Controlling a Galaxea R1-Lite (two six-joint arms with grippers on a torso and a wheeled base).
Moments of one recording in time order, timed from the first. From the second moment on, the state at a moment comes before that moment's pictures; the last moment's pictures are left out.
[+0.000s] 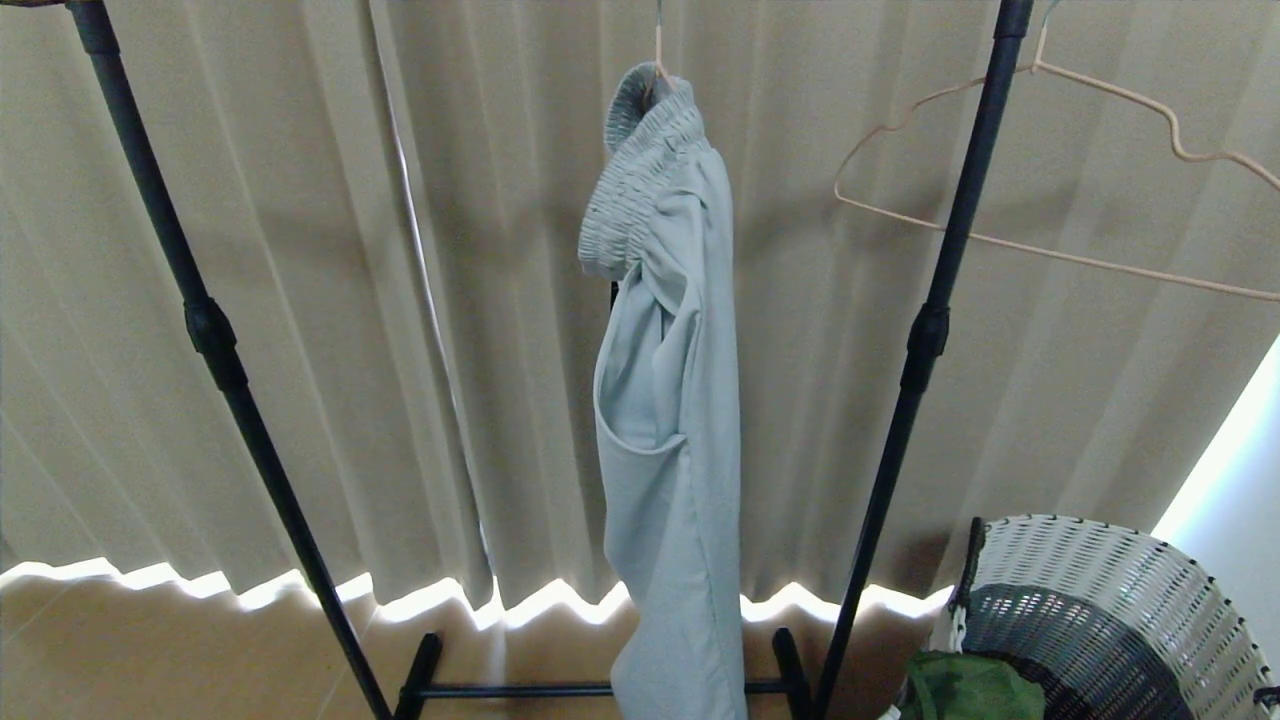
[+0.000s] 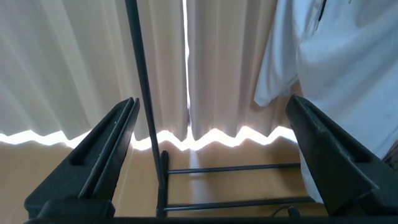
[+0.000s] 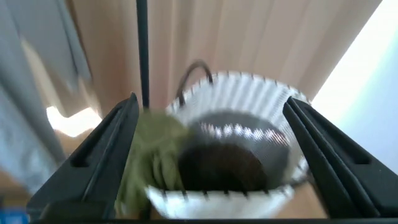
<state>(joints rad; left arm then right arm) 0.00 0.01 -0.02 0.05 -0.04 0.04 0.02 0.02 -0.18 0.32 -0.09 -0.12</state>
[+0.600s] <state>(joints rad) -0.01 0.02 -0.09 0.06 -0.13 0.12 0.16 0.71 -0.39 0.28 -0.09 -0.19</state>
